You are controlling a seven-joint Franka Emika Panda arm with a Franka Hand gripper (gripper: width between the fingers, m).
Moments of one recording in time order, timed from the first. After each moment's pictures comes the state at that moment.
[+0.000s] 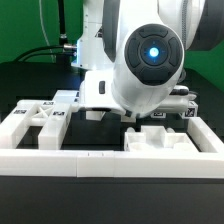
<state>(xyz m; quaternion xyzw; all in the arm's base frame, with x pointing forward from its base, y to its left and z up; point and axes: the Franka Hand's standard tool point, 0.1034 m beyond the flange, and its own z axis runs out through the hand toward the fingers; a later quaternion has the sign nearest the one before) 0.452 0.038 0.007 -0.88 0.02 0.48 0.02</state>
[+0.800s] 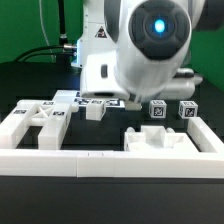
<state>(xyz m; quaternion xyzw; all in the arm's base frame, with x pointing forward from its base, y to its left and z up) 0.466 0.040 0.046 -0.88 0.00 0.47 0.03</state>
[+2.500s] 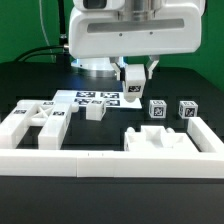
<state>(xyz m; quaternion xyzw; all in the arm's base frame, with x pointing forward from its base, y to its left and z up) 0.567 0.030 0.108 -1.00 -0.01 0.06 0.04</state>
